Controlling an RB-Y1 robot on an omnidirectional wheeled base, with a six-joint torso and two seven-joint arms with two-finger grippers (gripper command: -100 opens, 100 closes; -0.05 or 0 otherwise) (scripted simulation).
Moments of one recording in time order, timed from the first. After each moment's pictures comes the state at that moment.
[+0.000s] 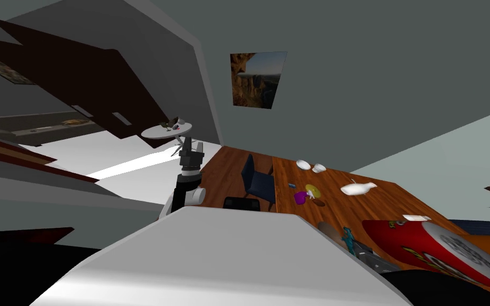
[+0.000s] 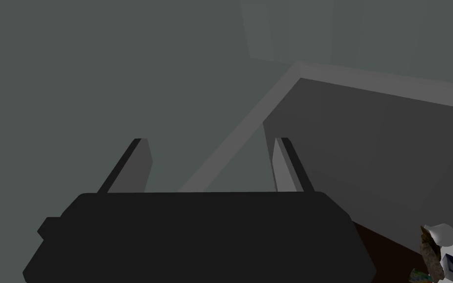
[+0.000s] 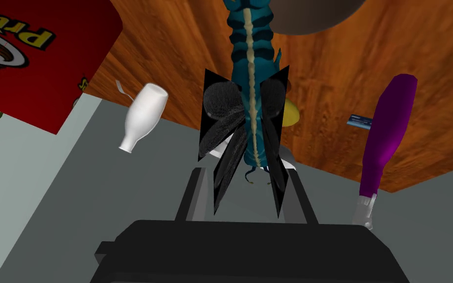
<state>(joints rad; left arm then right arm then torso) 0.50 0.03 -0.03 -2.26 -0.08 -0.51 0.08 0.87 -0.65 -0.47 -1.19 0.94 -0.31 0.16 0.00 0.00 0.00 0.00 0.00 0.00</state>
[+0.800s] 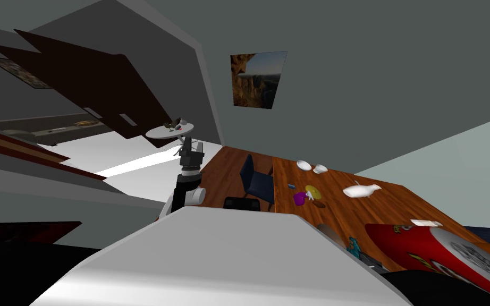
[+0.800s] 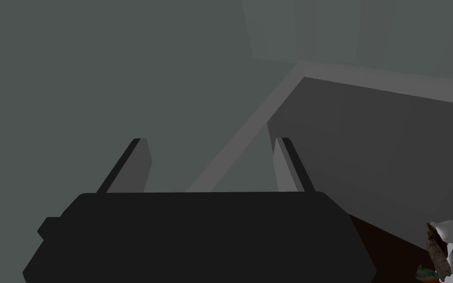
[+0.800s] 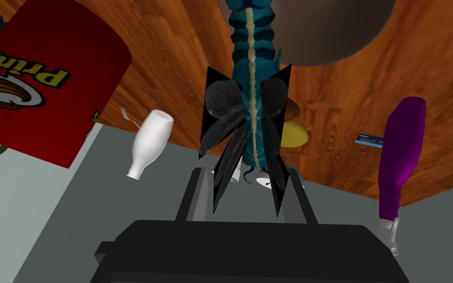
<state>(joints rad) 0.50 0.03 -0.03 -2.26 -0.08 -0.51 0.08 0.91 -0.67 -0.46 -1.13 0.91 -0.35 0.12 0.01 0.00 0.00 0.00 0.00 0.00</state>
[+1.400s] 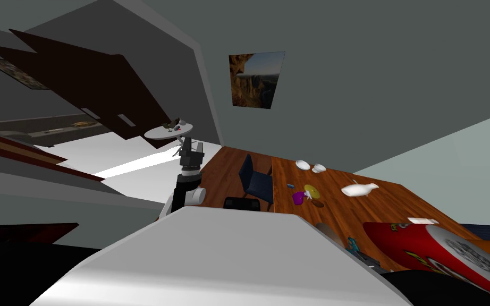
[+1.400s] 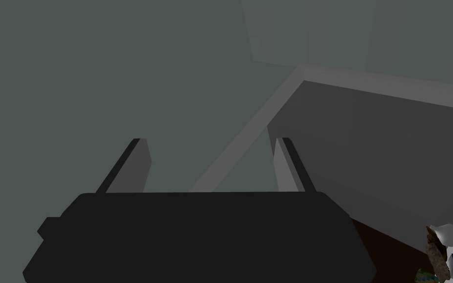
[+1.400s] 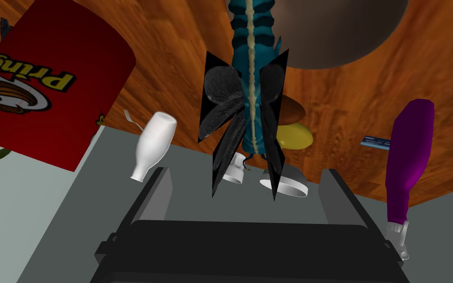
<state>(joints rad) 0.50 0.03 -0.03 -2.26 -0.08 -0.51 0.08 0.91 -0.67 -0.46 -1.13 0.91 -0.35 0.12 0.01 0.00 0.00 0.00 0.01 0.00</state>
